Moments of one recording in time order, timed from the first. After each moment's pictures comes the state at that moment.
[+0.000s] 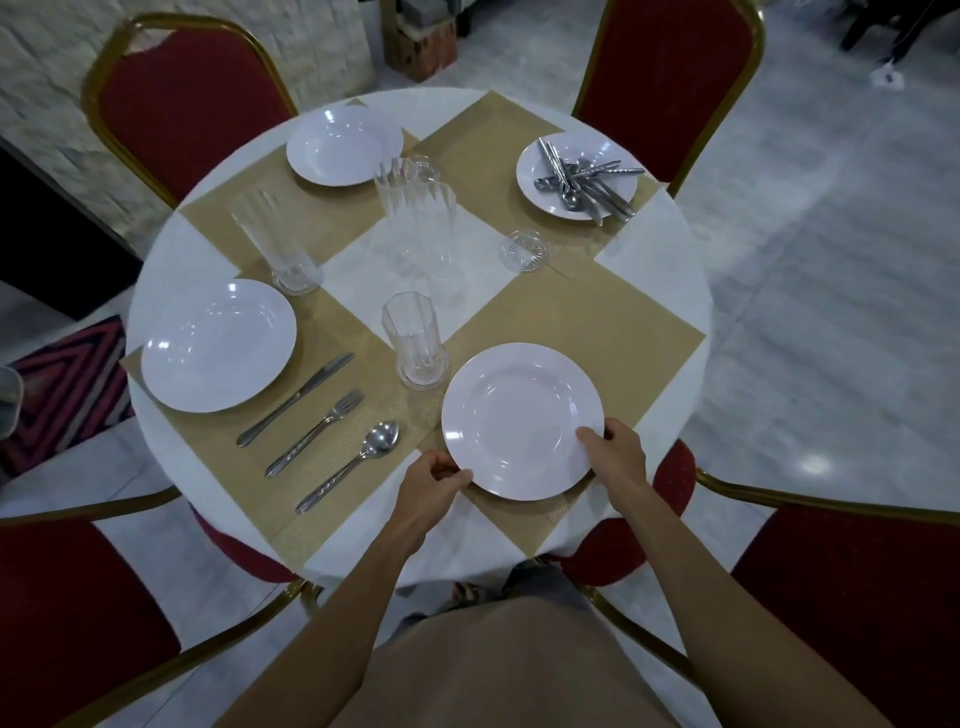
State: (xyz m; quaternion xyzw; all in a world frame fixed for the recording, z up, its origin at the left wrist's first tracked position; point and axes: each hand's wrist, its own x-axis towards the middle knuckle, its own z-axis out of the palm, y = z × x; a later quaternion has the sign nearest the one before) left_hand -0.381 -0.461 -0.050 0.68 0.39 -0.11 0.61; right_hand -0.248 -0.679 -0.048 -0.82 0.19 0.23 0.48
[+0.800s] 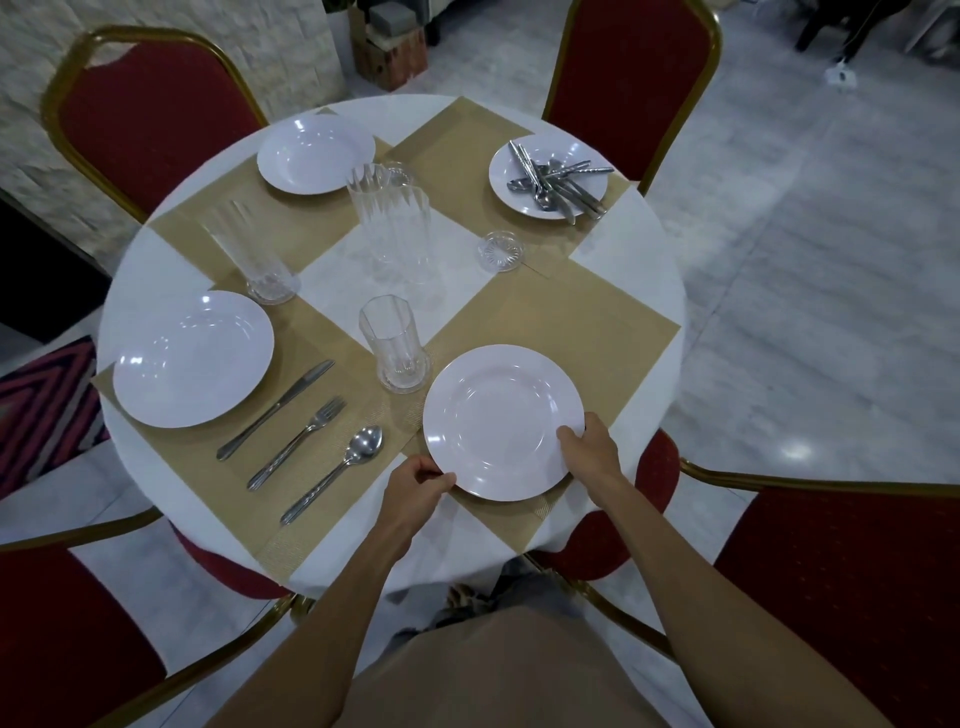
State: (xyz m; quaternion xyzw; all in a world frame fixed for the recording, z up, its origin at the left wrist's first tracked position) left_hand -0.383 -0.460 -0.052 0.69 0.38 -0.10 0.61; right_hand -0.254 -0.675 -0.052 -0.83 0.15 0.25 0.47
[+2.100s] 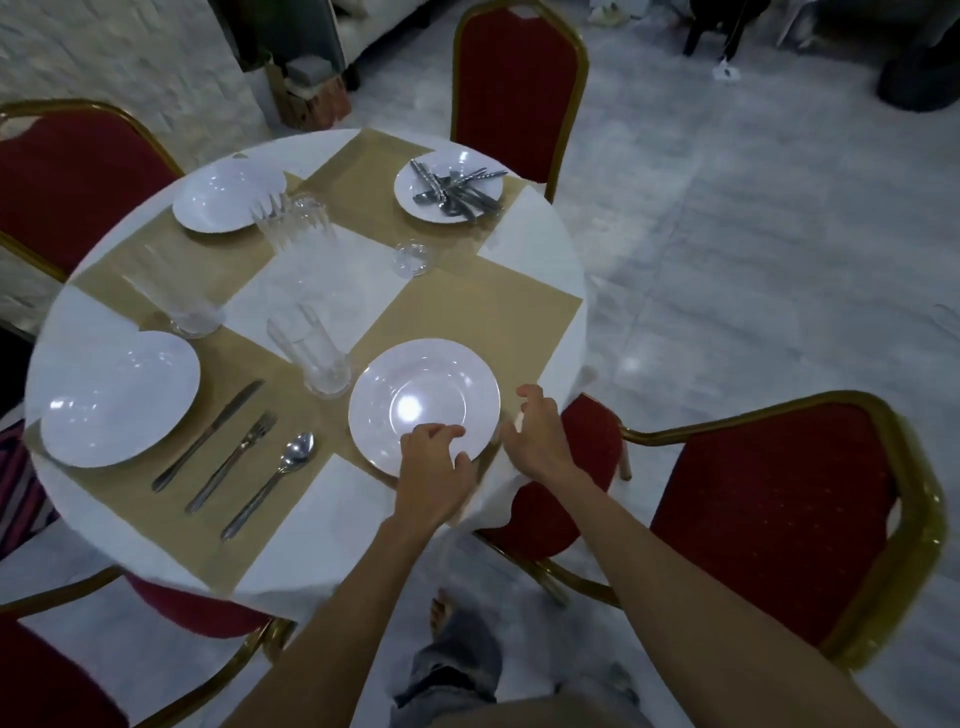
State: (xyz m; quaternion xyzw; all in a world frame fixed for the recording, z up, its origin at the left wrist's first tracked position) left_hand -0.367 -0.583 0.013 0.93 0.16 -0.04 0.34; right_hand -0.292 -0.725 -0.021 -0.90 0.01 0.16 0.42
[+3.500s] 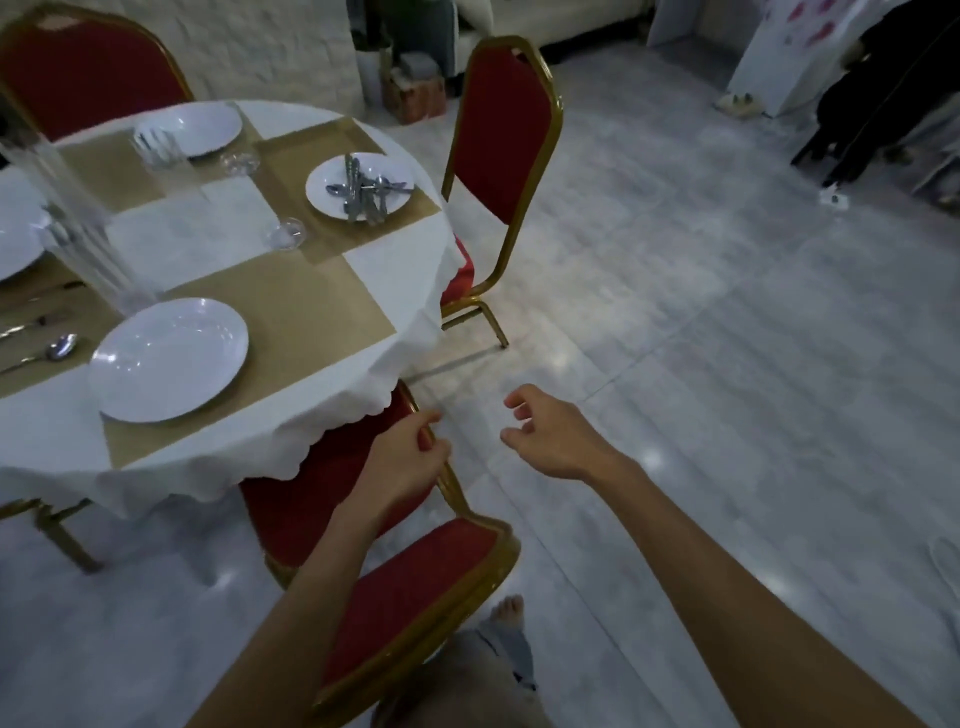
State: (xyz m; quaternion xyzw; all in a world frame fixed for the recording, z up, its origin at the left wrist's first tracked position) left_hand -0.189 -0.987 0.042 0.85 0.30 0.00 0.43; right_hand -0.044 -1.145 0.079 -0.86 -0.30 0.32 0.27
